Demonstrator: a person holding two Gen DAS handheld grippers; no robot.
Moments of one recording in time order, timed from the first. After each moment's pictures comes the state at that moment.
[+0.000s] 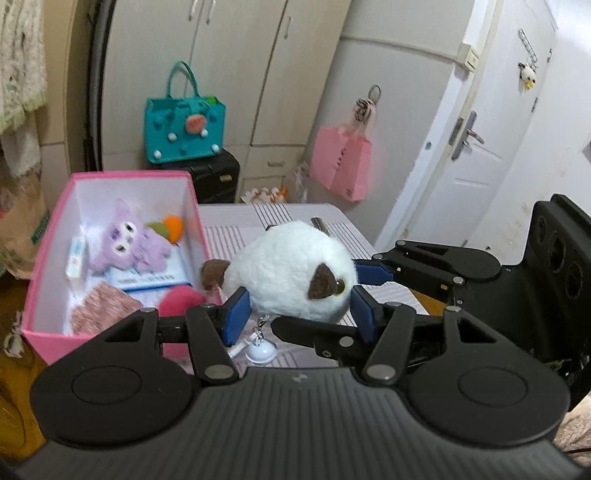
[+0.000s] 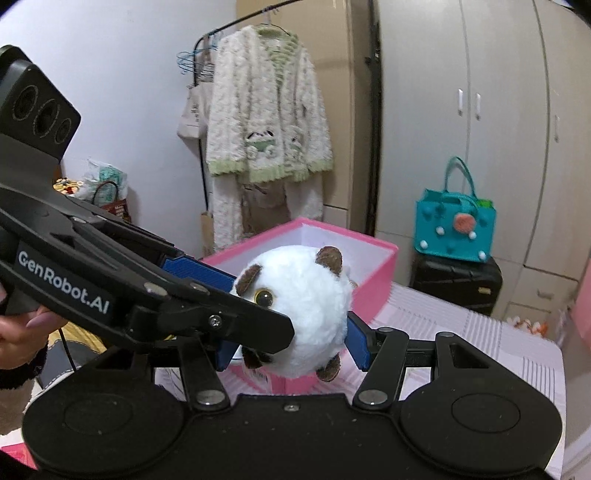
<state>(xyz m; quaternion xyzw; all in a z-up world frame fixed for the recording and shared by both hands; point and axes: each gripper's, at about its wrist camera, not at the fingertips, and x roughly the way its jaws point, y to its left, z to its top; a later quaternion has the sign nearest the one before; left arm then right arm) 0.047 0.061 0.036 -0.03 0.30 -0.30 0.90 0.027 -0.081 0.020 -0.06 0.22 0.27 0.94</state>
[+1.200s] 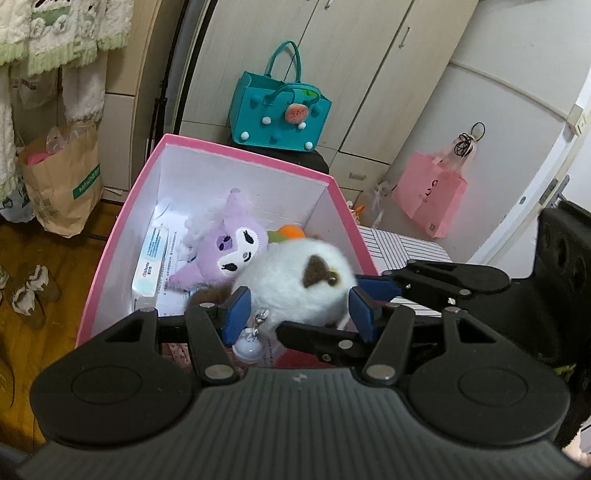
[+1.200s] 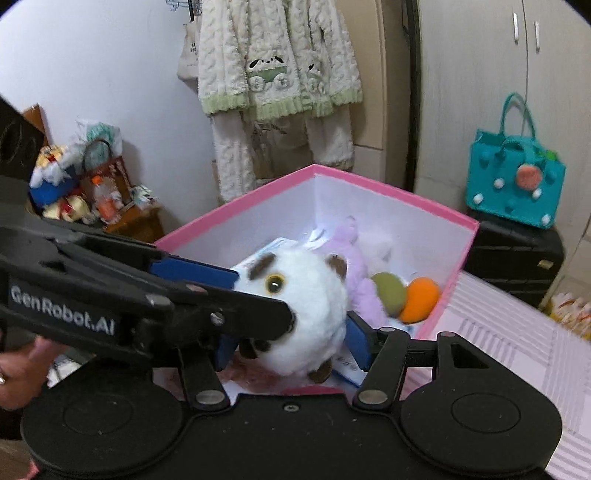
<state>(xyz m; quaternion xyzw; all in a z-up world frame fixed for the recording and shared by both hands) 0.194 0.131 -0.039 -0.13 0.33 -0.21 0.91 0.203 -0.014 -0.041 -0.07 0.32 0.30 0.90</state>
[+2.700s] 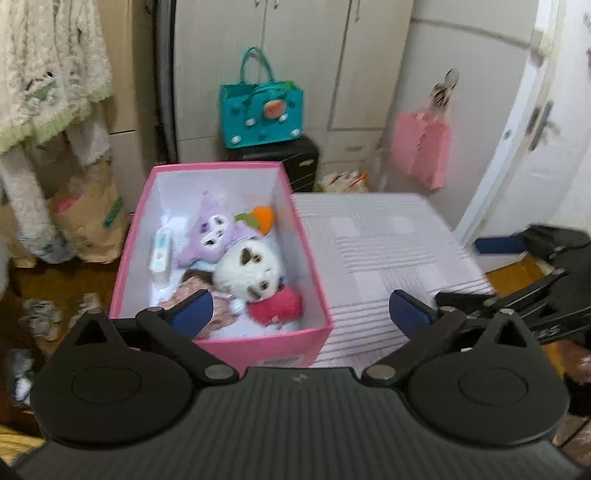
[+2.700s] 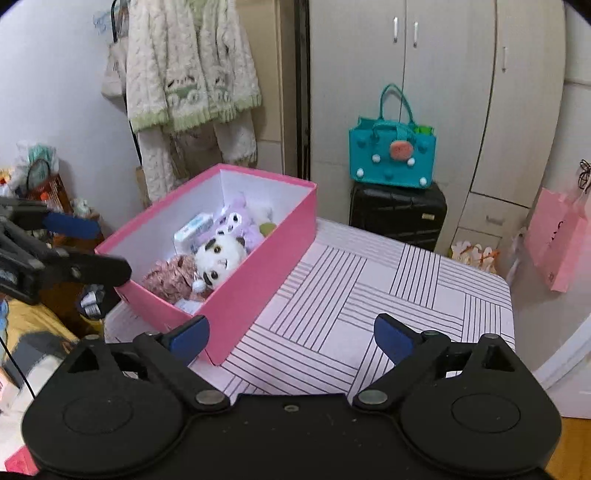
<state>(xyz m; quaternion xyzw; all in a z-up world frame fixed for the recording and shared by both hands) 0.078 0.074 0.039 0.01 0.35 -0.17 0.92 0.069 -0.126 0.026 -0.04 0.34 0.16 0.93</state>
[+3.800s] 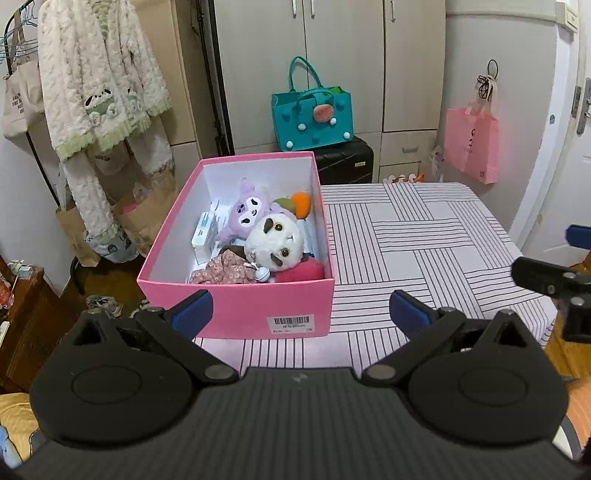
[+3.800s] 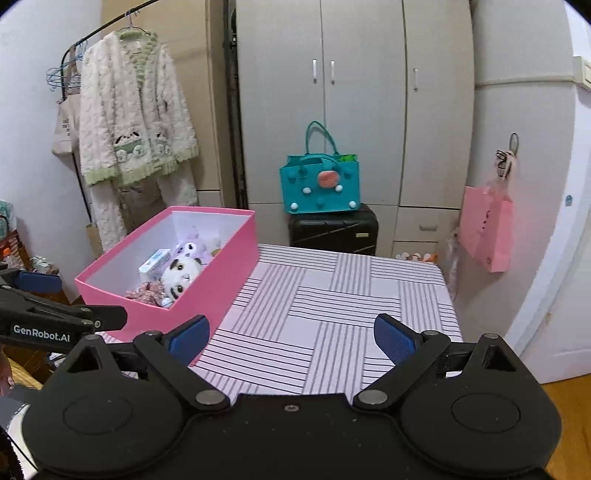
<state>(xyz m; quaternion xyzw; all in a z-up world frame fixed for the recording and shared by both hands) 0.011 0.027 0.021 0.05 0.32 -0.06 0.94 -0.017 -0.150 0.023 0.00 0.26 0.05 0.96</state>
